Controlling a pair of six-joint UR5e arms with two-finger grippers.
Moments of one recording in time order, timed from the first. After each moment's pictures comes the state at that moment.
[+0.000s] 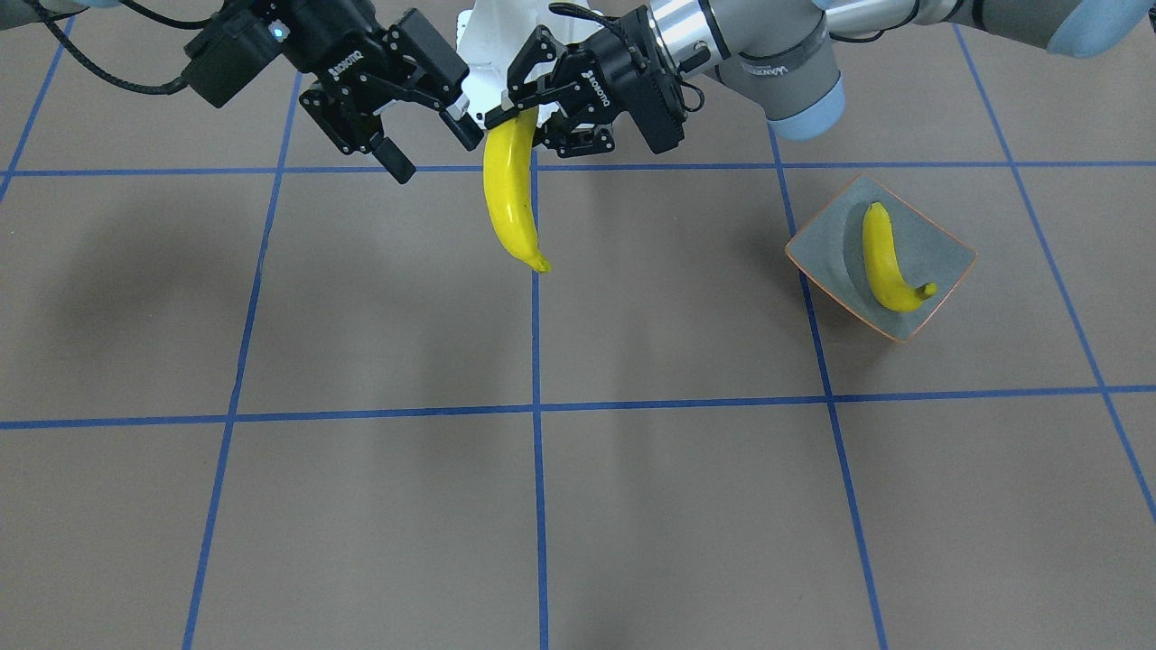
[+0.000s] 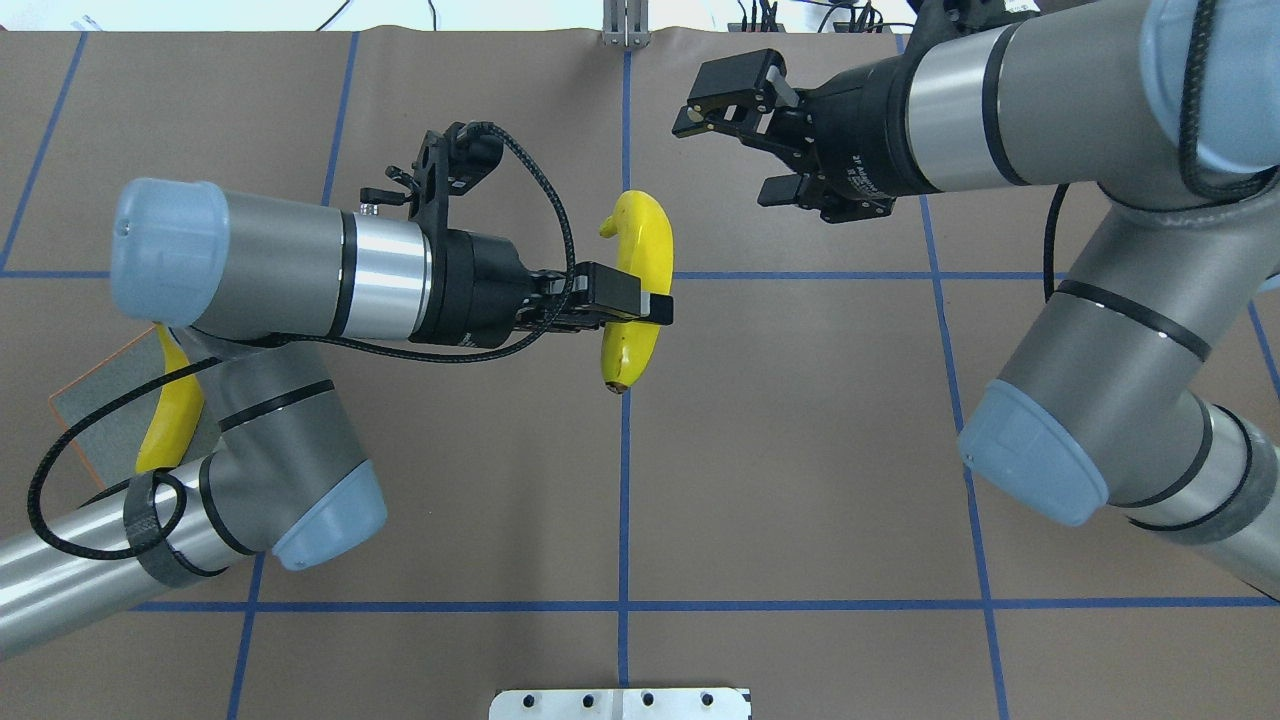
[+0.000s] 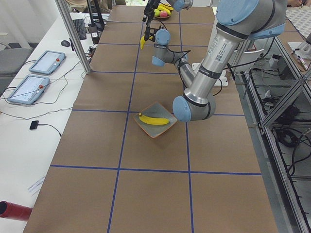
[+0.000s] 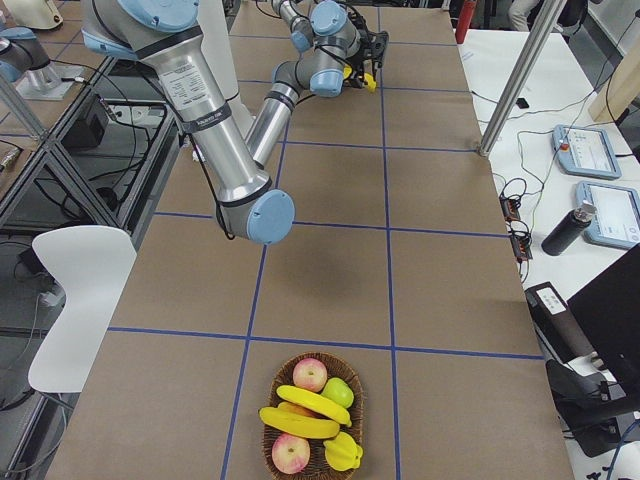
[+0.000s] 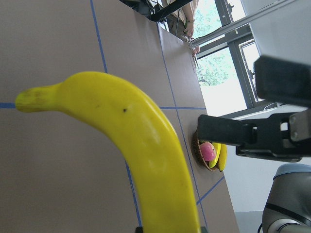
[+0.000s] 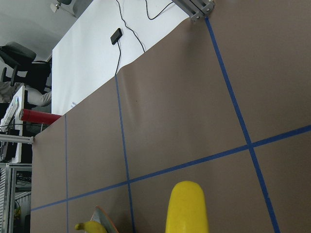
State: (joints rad) left arm -0.60 -2.12 -1.78 -2.64 -2.01 -1.48; right arm 0.79 -1.04 2.06 -1.18 1.93 1.64
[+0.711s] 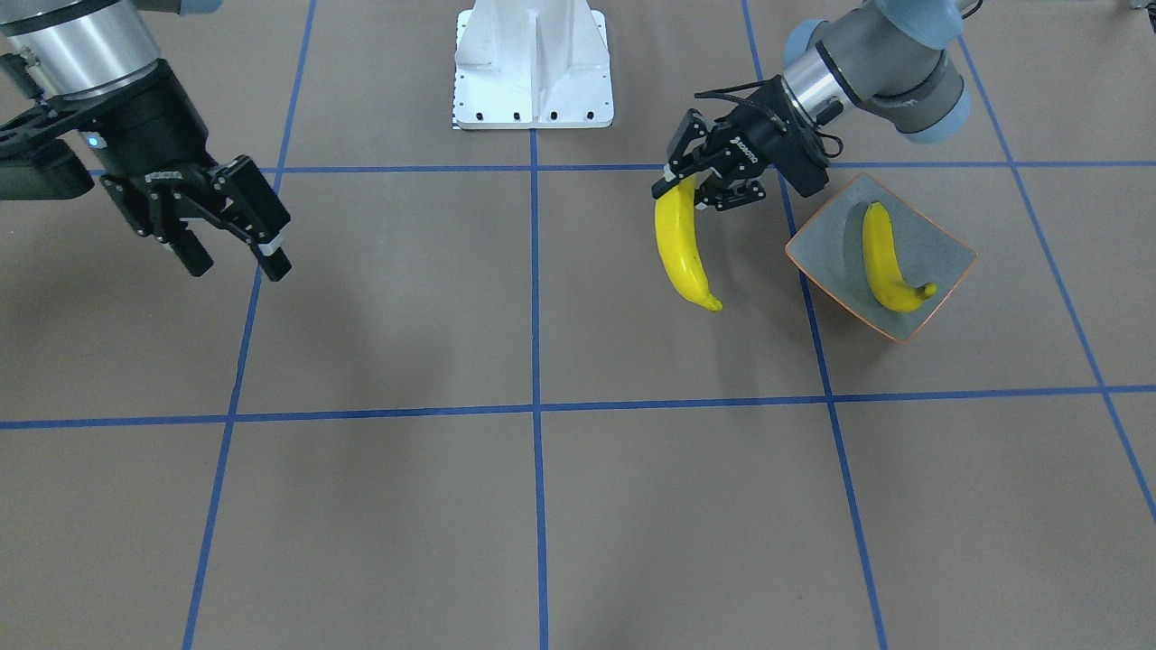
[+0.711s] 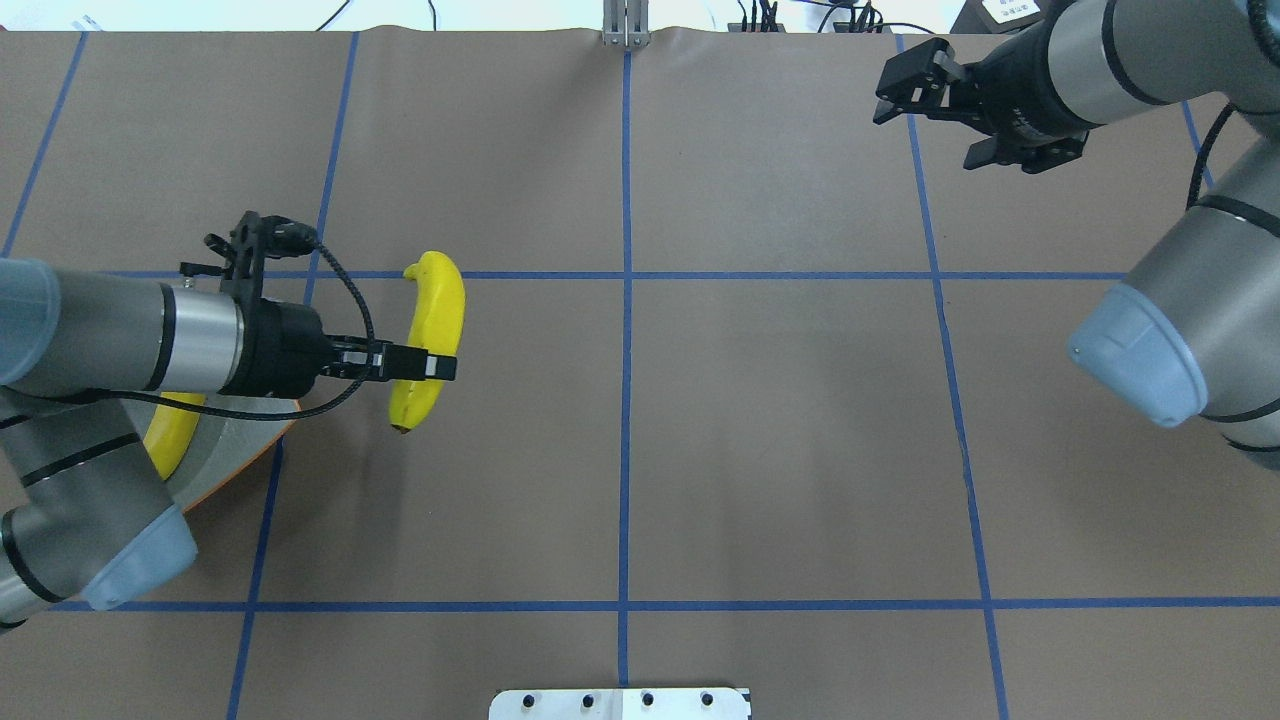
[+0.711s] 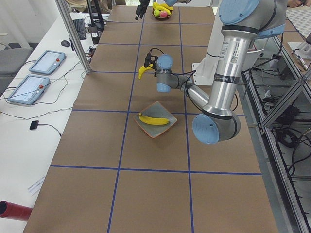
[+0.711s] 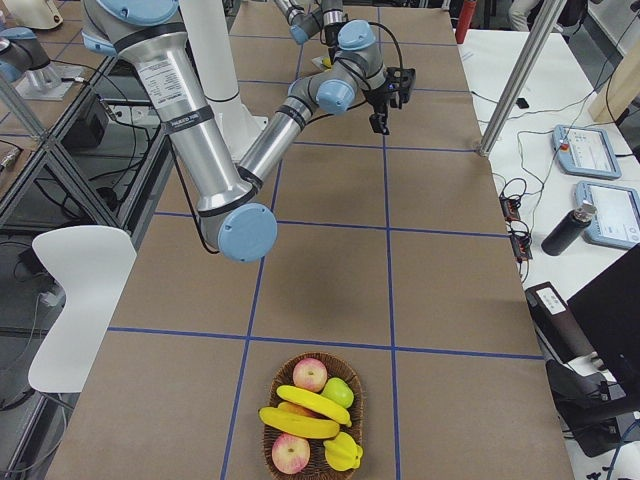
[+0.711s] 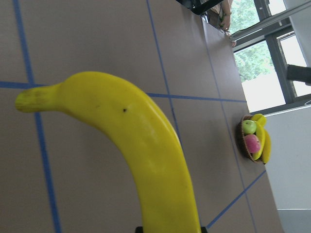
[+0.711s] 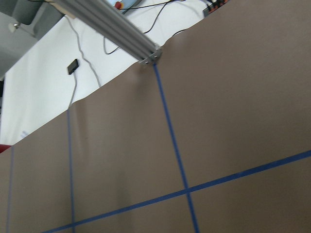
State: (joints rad) left arm -0.66 -1.75 -1.84 -2.63 -2.03 -1.21; right arm 0.97 -1.16 2.04 -1.51 1.97 1.29
